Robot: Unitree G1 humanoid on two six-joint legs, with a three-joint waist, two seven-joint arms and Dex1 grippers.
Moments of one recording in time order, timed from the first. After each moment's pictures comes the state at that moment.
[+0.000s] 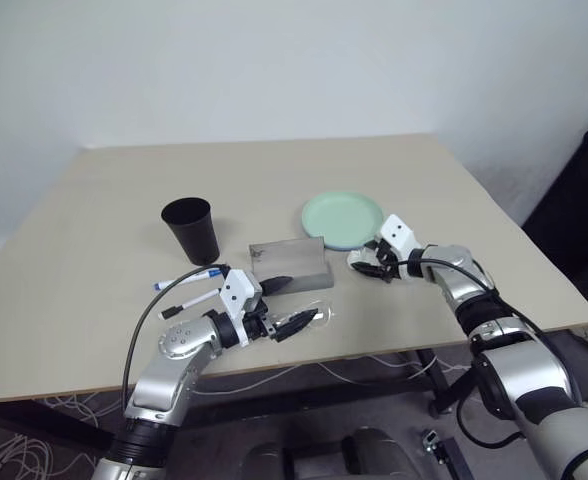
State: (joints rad) left arm -0.11 0.41 -0.09 -0.08 -0.36 0.19 -0.84; right arm -0.86 -0.28 0.15 1.04 -0.08 -0.05 0.84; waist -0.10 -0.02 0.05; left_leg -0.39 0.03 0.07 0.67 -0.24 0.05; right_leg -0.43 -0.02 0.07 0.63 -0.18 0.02
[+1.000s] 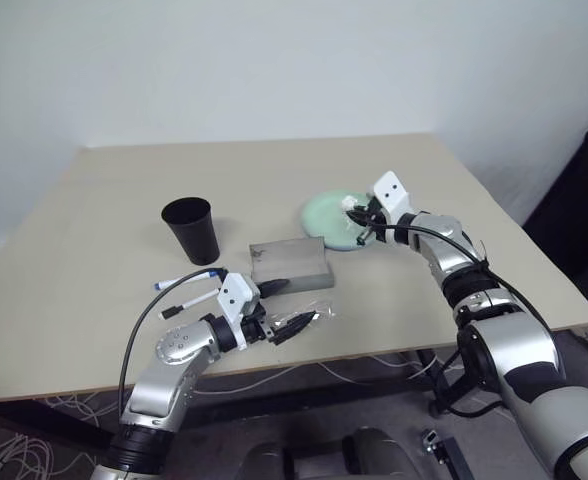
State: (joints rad) left arm -0.08 0.42 -0.09 -0.10 -0.36 0.19 -0.82; right arm -1.08 -0.19 0.08 1.19 -0.06 -0.12 0.64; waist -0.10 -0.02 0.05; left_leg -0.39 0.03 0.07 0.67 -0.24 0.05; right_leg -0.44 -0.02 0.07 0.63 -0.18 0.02
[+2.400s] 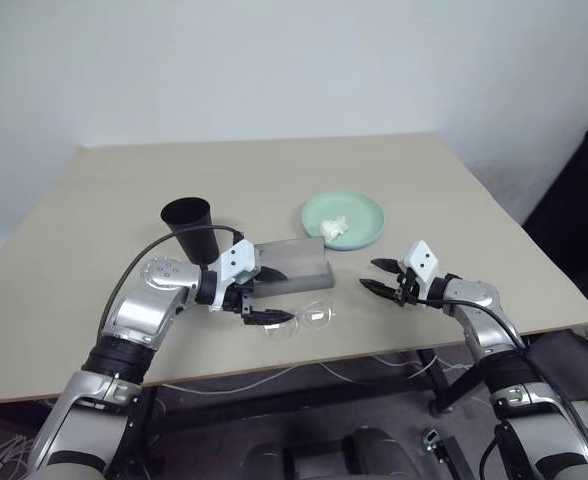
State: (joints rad) left arm -0.60 0.65 -0.29 0.34 -0.21 0.25 -1.36; right arm -0.46 -0.31 0.07 0.45 0.06 -0.05 0.89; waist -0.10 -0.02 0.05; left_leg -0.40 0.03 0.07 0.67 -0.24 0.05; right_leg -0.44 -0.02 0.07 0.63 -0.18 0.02
